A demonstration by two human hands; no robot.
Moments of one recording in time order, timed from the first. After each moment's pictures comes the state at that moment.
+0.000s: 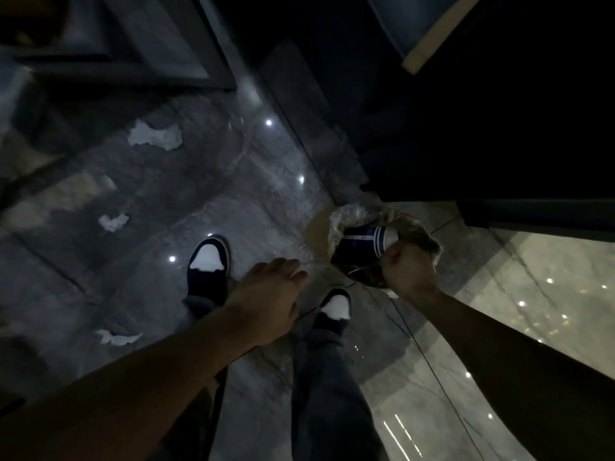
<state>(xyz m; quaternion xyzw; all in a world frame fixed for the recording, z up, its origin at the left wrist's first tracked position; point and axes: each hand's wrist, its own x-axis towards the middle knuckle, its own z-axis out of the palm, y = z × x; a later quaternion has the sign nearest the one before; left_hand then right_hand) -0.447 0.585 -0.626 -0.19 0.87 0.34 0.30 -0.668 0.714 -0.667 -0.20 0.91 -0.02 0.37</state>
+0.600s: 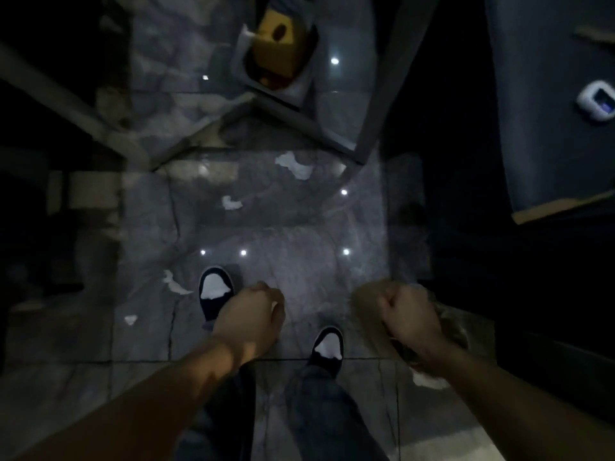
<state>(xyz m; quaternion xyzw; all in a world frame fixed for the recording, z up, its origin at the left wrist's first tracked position) -0.321 0.607 -0.544 -0.62 0.66 0.41 0.11 -0.587 0.613 -0.575 -0.51 0.75 0.02 0.42</state>
